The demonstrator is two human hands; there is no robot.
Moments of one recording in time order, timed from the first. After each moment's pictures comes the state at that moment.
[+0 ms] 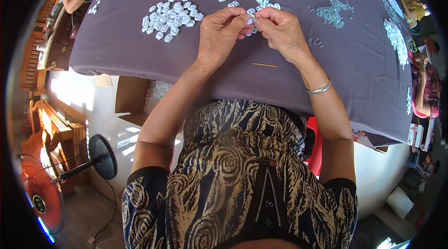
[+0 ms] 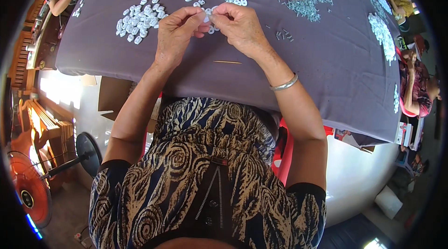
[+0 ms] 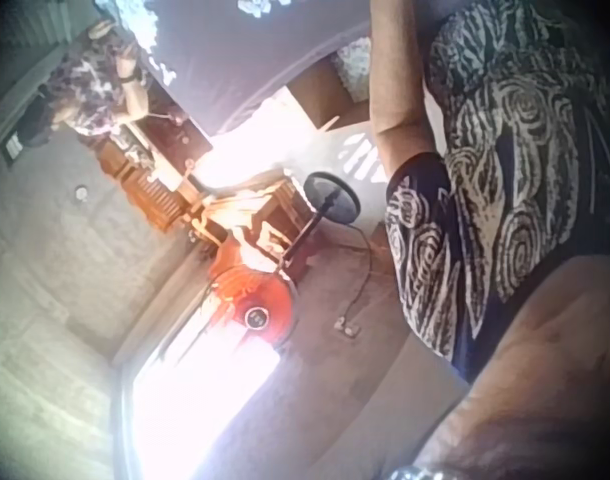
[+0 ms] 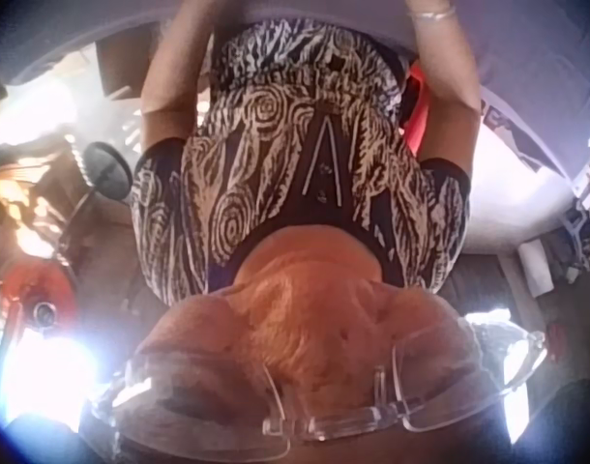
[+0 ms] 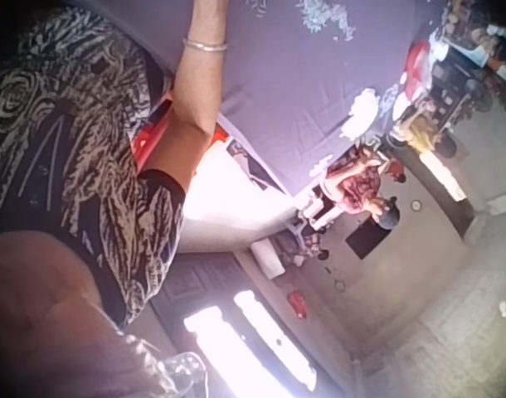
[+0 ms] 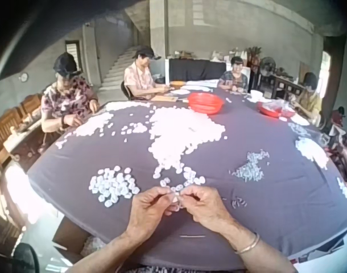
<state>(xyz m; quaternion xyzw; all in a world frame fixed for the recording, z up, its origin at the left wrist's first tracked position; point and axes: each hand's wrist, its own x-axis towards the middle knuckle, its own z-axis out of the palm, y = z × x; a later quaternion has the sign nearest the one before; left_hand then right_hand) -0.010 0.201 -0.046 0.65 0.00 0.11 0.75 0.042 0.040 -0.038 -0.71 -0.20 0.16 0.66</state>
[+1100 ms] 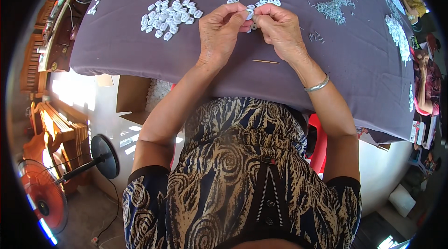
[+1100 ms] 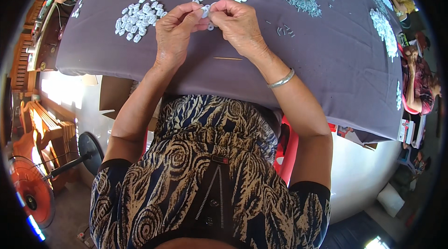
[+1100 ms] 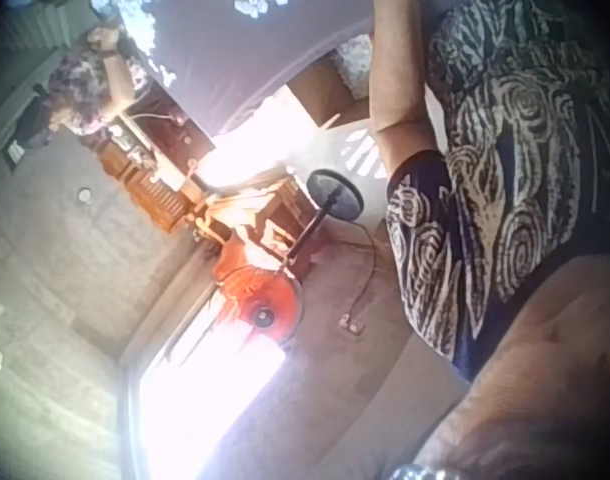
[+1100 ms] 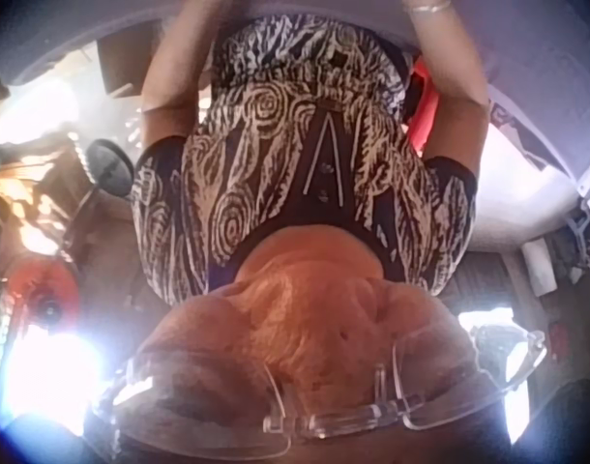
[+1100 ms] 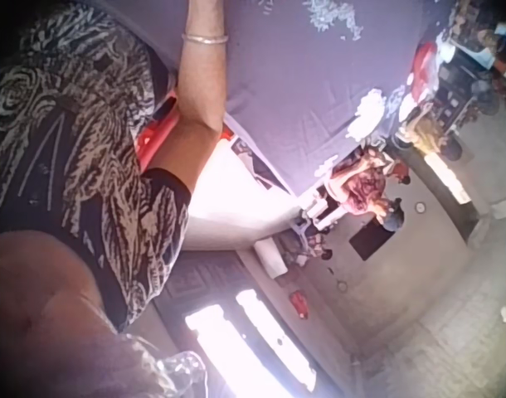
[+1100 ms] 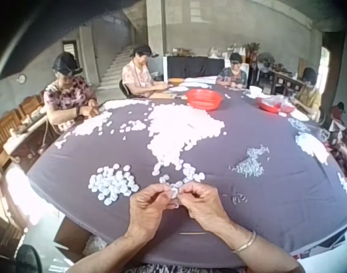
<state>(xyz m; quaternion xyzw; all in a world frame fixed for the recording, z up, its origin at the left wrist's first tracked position) -0.009 0.191 -0.050 0.60 0.01 0.18 0.78 0.037 0.049 -0.047 -0.65 -0.17 0.13 0.73</state>
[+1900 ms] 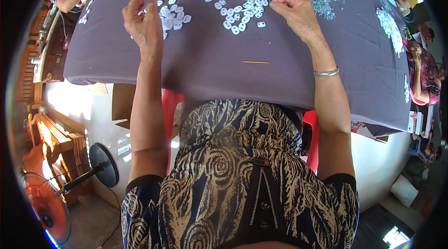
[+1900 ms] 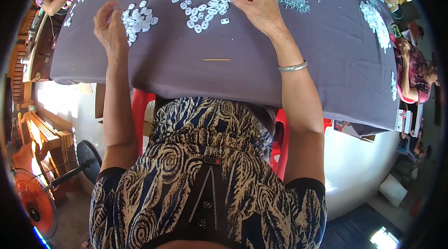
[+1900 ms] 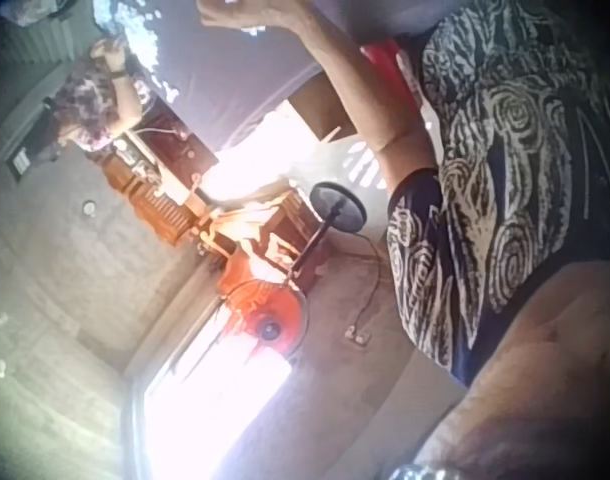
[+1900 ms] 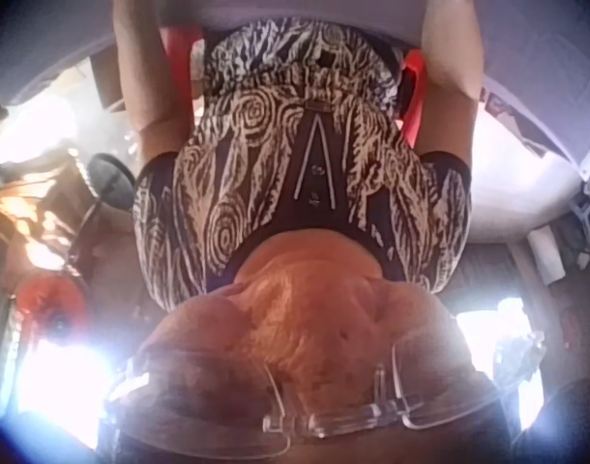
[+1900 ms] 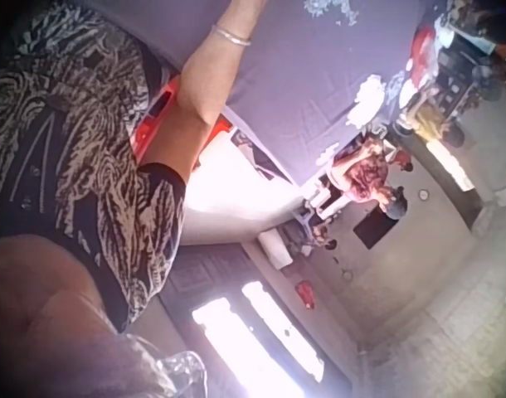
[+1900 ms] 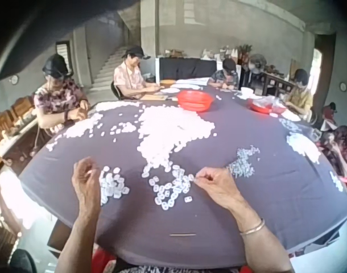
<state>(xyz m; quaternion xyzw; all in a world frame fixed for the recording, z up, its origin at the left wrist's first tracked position) 0.014 0.302 -0.040 0.75 0.10 0.49 0.45 0.086 -0.005 -0.033 -0.85 -0.18 0.00 0.50</state>
